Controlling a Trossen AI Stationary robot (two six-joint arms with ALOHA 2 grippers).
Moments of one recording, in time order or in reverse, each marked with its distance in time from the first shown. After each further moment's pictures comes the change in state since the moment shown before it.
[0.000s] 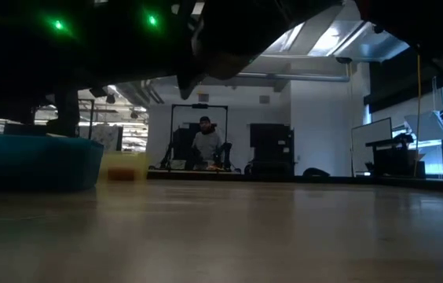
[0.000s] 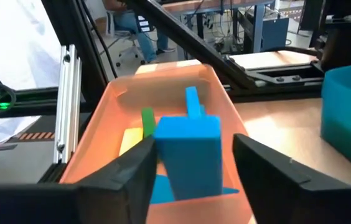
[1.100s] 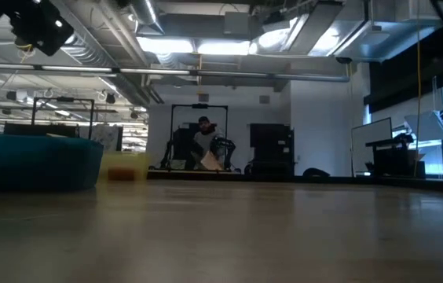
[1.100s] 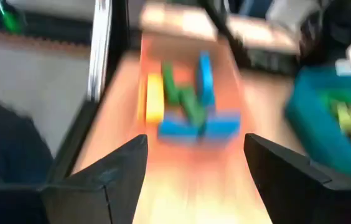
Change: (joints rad) left arm -0.125 0.032 -0.001 0.046 0.036 -0.046; right arm 0.135 -0.213 0.148 -0.750 0.169 -0.095
